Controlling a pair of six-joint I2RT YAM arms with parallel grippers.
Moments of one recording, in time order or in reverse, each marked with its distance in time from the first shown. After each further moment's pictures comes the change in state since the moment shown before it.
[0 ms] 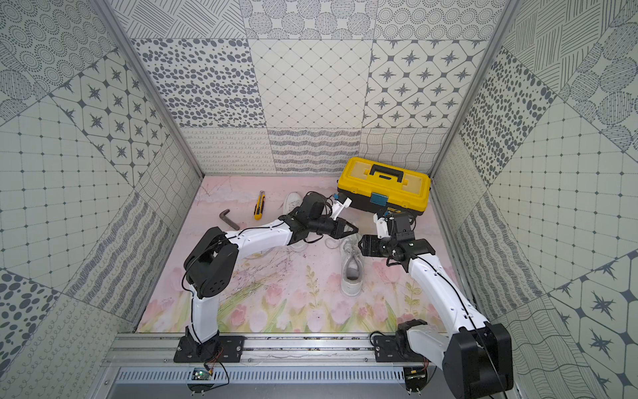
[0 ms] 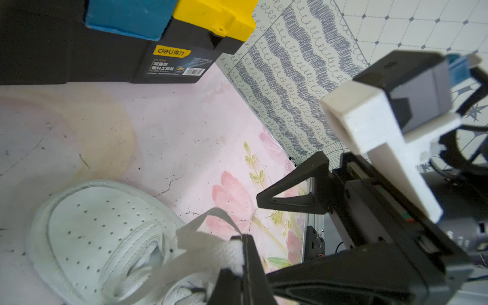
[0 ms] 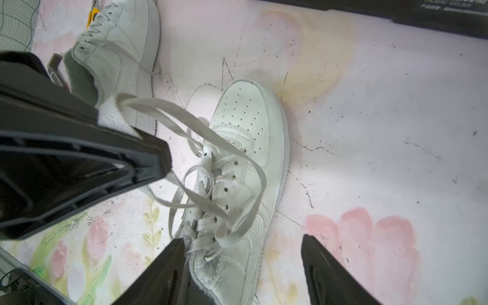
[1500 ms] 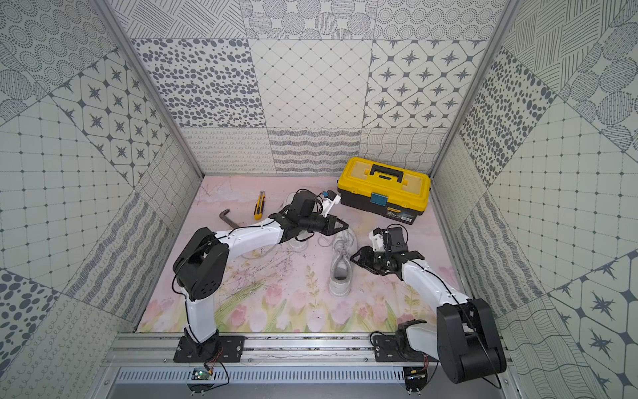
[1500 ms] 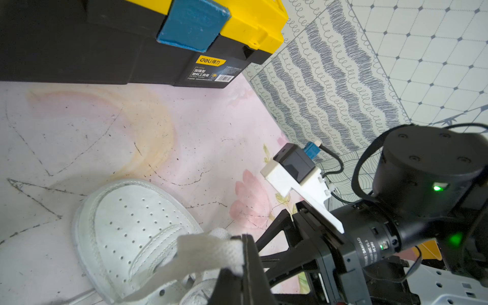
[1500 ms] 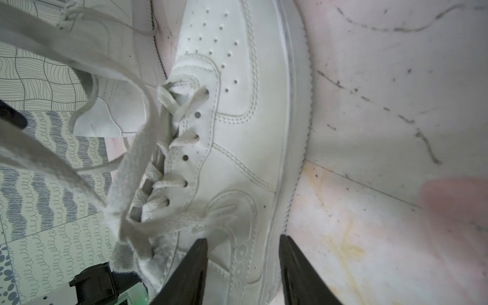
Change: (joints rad) left arm 0.047 -0.056 -0.052 -0.031 -0.037 0.011; right arm 0.006 0.111 -0.229 0.266 -0.274 0.294
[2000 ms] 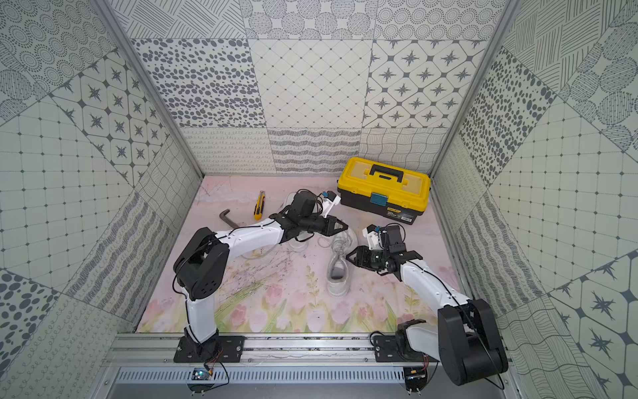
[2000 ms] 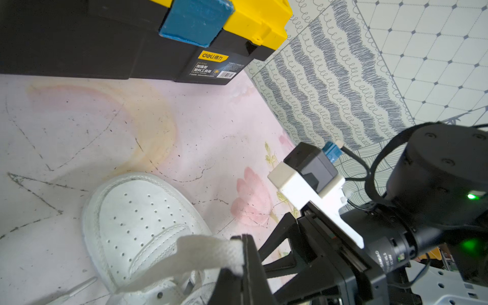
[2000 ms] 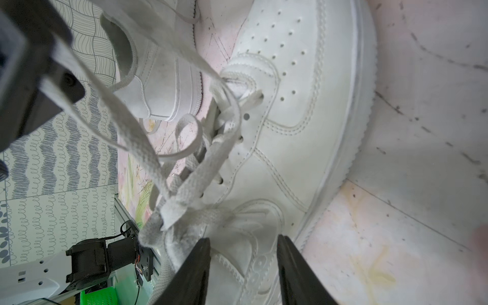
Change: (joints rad) left arm 0.000 0.002 0.000 -0.010 0.000 0.000; right arm 0.053 0.006 0.001 0.066 -0.063 -0.074
